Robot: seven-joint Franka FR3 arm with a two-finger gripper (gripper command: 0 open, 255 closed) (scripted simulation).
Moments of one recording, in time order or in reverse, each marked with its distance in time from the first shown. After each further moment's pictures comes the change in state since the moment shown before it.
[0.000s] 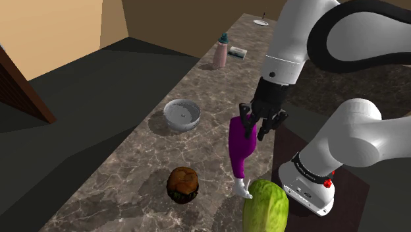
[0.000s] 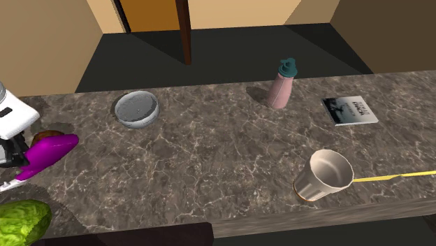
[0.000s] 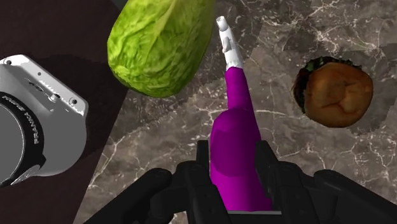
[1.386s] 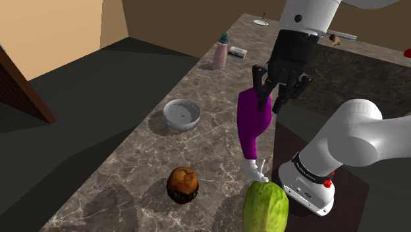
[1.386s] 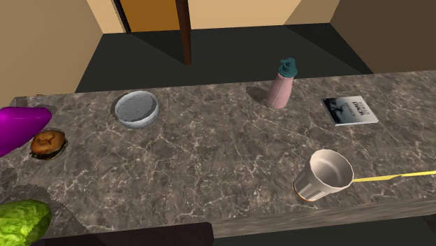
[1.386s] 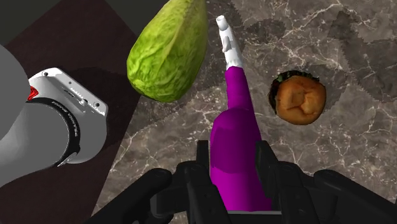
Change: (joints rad) arm -0.029 0.016 -0.091 0.277 -0.092 -0.248 0.085
